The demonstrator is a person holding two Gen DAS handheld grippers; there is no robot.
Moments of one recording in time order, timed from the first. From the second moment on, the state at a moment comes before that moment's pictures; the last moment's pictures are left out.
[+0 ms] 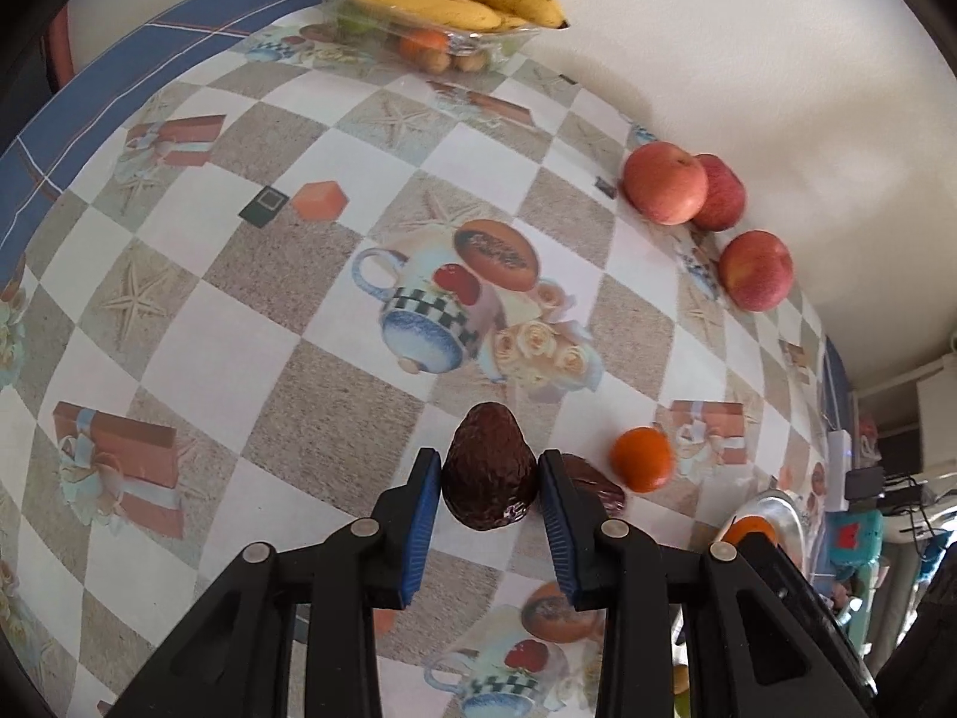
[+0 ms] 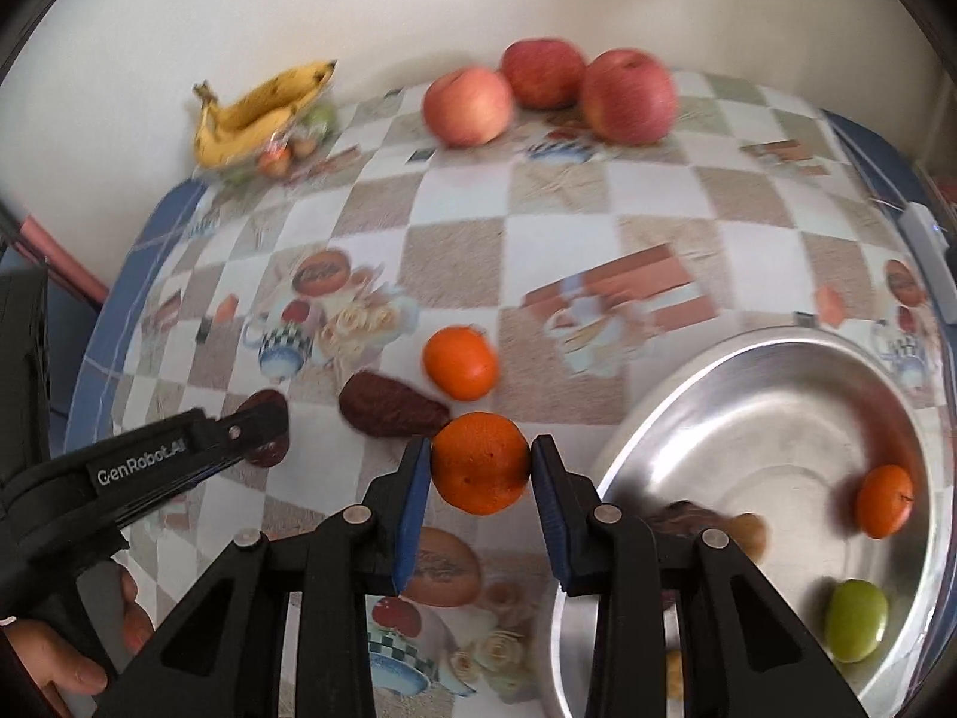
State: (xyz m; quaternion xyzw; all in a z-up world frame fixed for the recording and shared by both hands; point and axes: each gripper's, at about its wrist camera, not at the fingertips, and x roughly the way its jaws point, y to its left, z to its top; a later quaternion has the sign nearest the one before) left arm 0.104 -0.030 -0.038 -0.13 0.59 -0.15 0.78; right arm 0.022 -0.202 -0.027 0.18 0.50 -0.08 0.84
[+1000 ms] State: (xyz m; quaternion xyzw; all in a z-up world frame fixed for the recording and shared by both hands) left arm 0.032 -0.141 -0.039 -0.03 0.63 -0.32 0.70; right arm -0.052 -0.316 -0.020 0.28 0.48 -0.24 0.80
